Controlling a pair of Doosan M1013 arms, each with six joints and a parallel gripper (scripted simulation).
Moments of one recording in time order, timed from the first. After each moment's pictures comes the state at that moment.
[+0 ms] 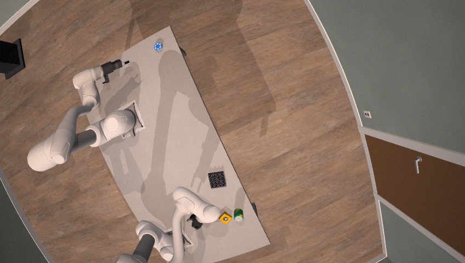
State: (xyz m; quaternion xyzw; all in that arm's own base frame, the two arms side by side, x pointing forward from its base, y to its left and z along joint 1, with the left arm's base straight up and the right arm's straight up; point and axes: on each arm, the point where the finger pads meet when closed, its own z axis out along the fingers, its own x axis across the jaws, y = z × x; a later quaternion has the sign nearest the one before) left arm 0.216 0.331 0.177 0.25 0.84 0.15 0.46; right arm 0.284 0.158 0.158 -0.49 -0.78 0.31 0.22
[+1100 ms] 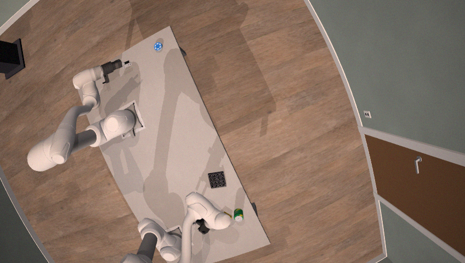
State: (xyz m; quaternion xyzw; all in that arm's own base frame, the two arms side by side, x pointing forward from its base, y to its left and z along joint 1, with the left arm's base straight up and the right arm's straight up) left arm 0.216 0.331 0.177 0.25 0.84 0.15 0.46; right arm 0.302 0.118 0.158 -0.54 -0.75 0.30 0.24
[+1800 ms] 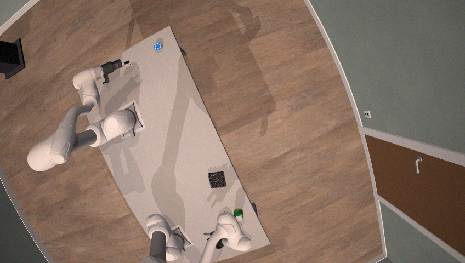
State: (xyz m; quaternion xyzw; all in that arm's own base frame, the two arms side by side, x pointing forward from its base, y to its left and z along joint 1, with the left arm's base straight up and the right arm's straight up) left arm 0.216 0.331 0.177 0.25 0.84 0.15 0.46; right arm 0.323 0.001 0.158 -0.67 -0.64 0.25 0.29
